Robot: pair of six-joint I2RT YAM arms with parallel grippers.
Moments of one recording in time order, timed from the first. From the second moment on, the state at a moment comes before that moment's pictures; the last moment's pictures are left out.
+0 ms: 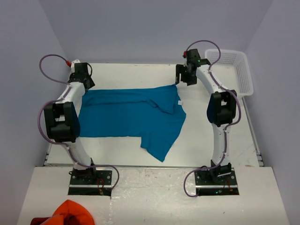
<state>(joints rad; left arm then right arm) 0.08 1.85 1.38 -0.28 -0.31 -0.39 0.21 2.30 2.12 -0.86 -0.06 0.24</state>
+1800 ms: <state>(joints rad) -0.54 2.02 1.34 -0.01 0.09 -0.46 0.43 1.93 1.49 -0.73 0.02 0.33</state>
